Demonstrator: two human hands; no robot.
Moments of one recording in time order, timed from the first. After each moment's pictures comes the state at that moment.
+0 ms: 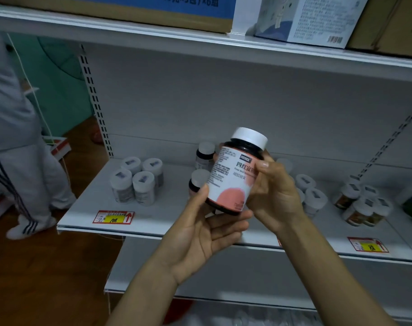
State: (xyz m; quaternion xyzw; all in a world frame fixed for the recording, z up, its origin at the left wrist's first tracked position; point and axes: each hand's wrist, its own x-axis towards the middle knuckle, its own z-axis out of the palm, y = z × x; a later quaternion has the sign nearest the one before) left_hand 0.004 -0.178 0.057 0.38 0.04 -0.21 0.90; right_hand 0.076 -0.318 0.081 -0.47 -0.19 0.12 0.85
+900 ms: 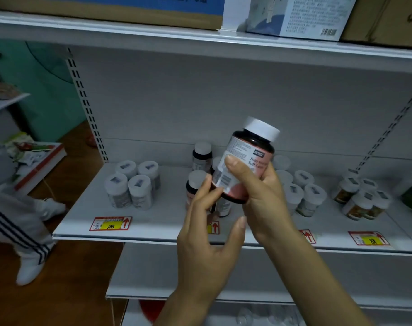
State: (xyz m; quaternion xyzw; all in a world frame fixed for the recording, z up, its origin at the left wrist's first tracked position) left_hand -0.005 -0.208 0.028 0.74 -0.08 0.31 0.59; right_hand 0.050 -0.292 0.090 -0.53 -0.04 -0.01 0.85
